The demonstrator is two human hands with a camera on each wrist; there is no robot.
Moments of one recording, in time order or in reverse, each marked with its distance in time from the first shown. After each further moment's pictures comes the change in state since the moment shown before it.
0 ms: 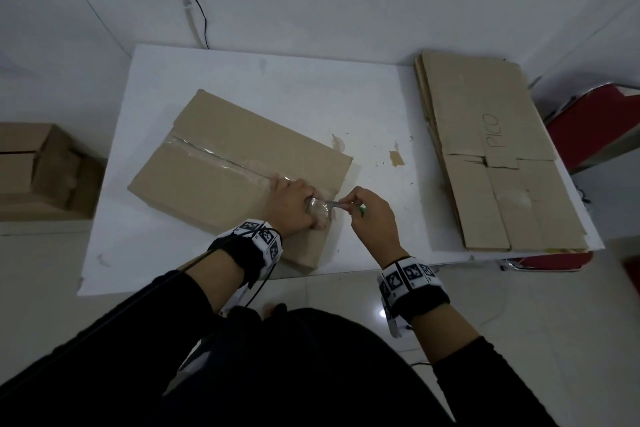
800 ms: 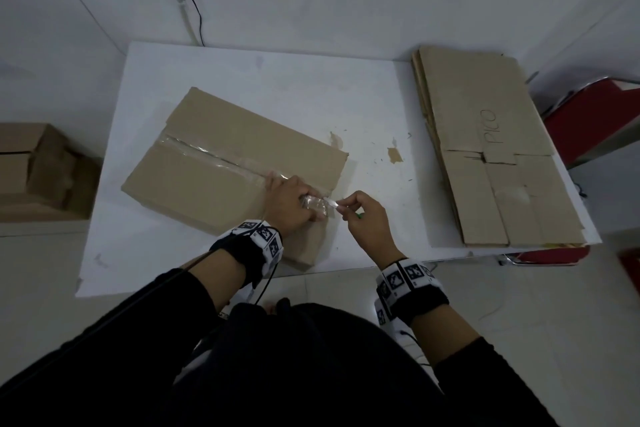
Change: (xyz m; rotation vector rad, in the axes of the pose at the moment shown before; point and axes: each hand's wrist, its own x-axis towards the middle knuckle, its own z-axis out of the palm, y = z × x) left_hand 0.000 -0.003 0.006 -0.144 0.143 -0.035; right_hand -0.005 0.006 0.011 0.220 -0.007 0.148
